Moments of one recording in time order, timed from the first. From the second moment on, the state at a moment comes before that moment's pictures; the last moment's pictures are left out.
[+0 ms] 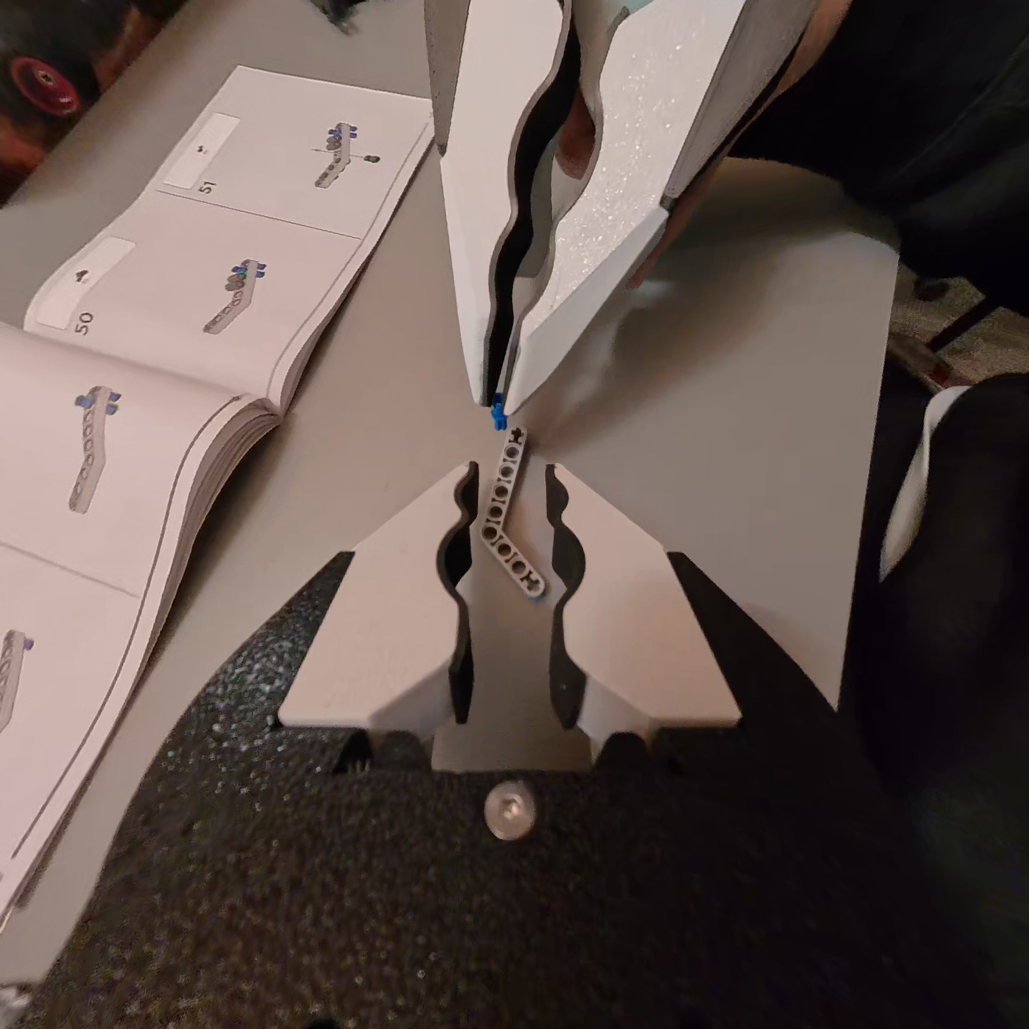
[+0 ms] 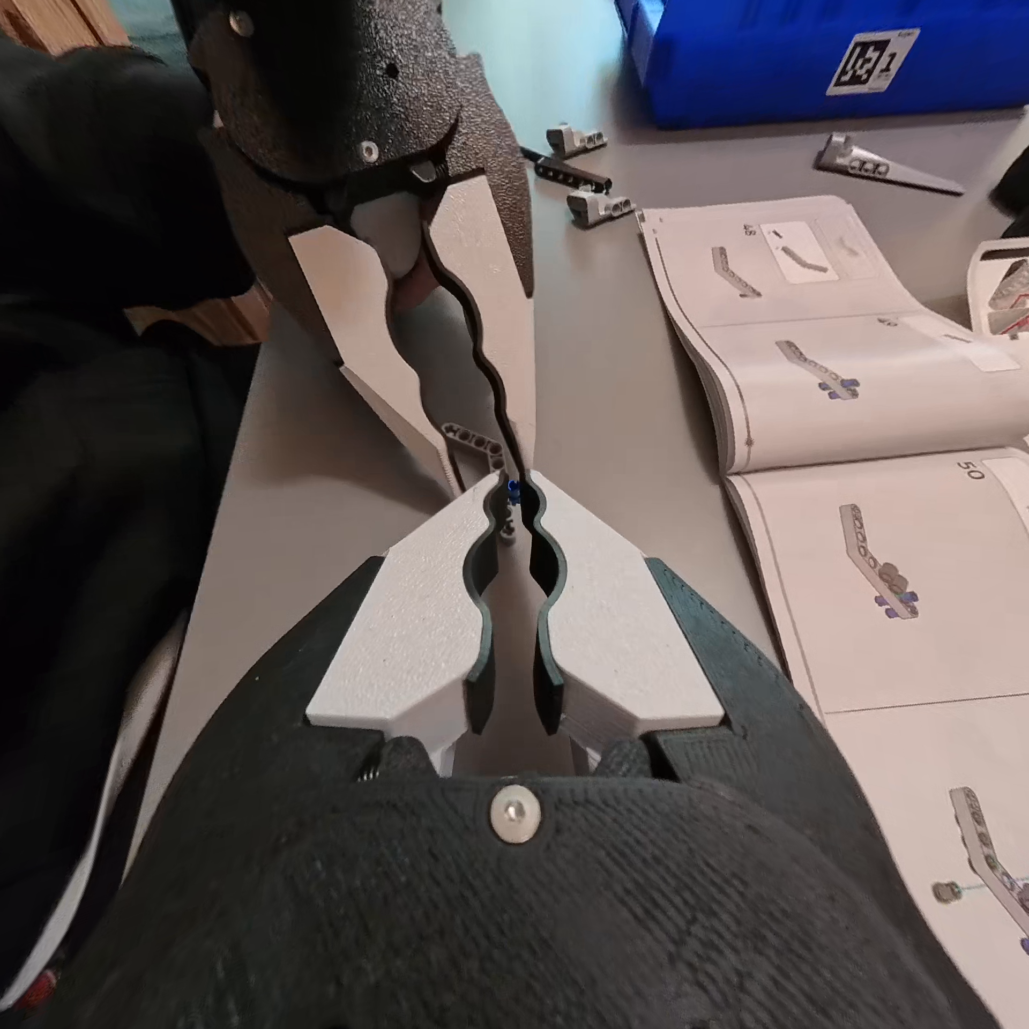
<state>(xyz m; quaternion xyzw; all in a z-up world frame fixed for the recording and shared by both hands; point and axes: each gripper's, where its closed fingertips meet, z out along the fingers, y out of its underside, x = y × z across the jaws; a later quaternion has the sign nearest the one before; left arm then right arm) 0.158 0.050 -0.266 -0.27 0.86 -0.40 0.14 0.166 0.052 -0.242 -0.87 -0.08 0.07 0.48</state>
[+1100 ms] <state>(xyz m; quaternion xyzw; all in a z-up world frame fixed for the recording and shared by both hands) 0.164 0.042 -0.279 -0.23 0.89 -0.39 0.12 0.166 0.044 -0.256 -0.90 -0.08 0.05 0.43</state>
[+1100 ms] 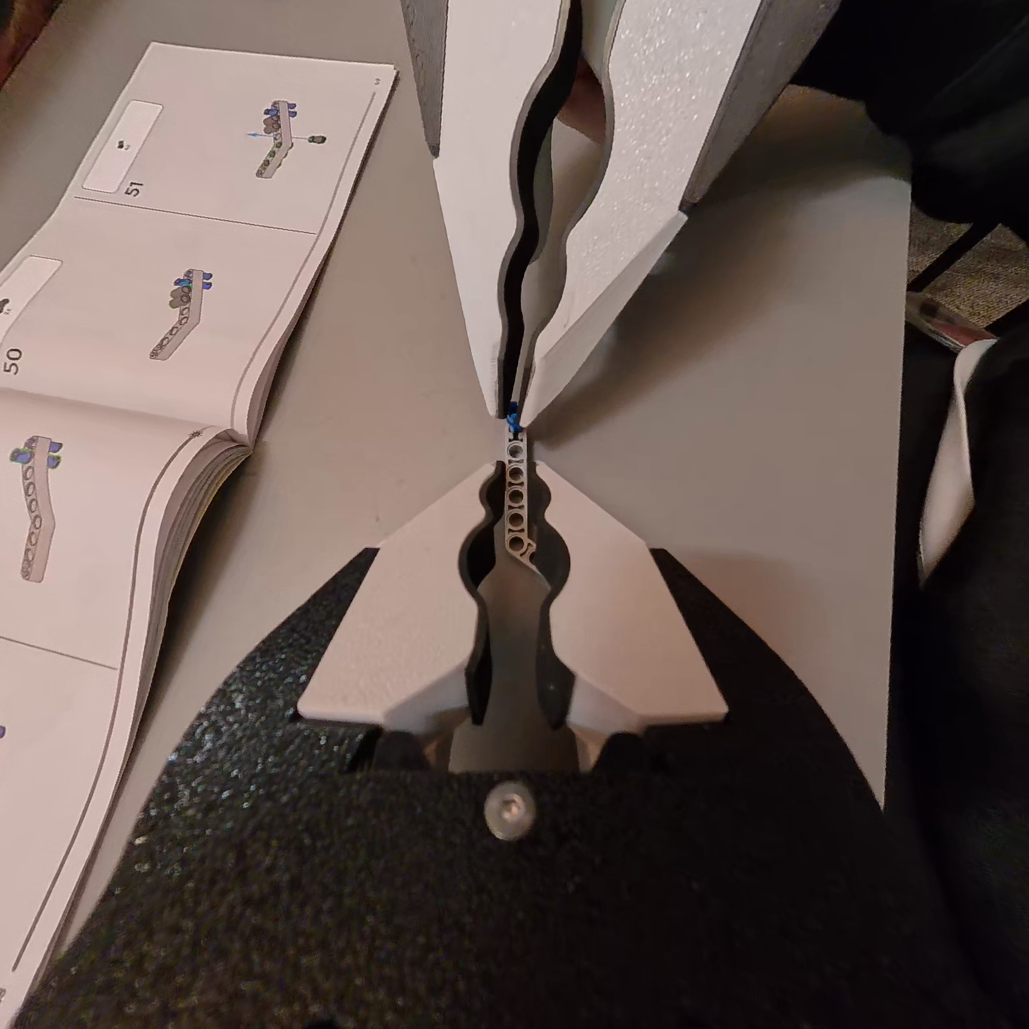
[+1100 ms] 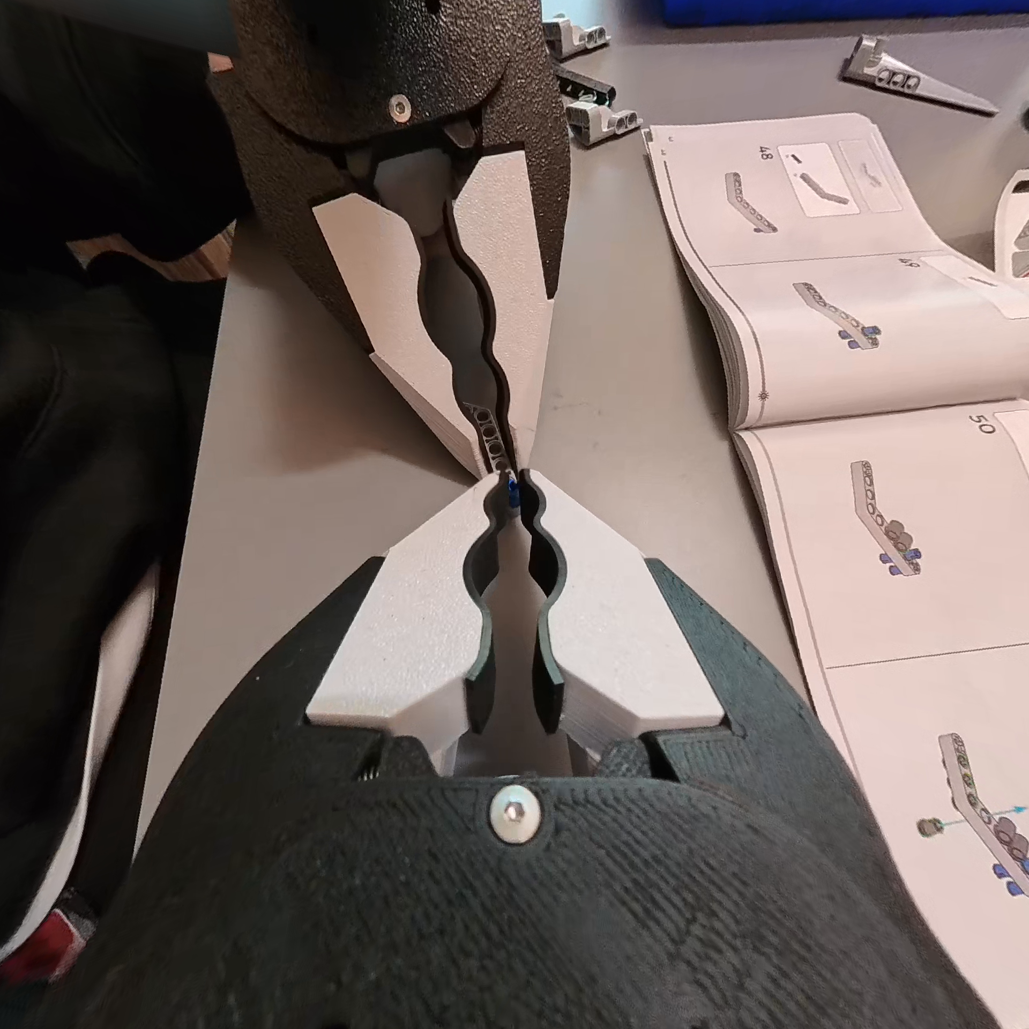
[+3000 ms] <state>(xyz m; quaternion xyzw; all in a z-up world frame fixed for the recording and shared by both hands) 0.162 0.042 -0.279 -0.23 0.89 -0.39 0.10 0.164 0.044 -0.256 -0.88 0.00 0.08 0.47</state>
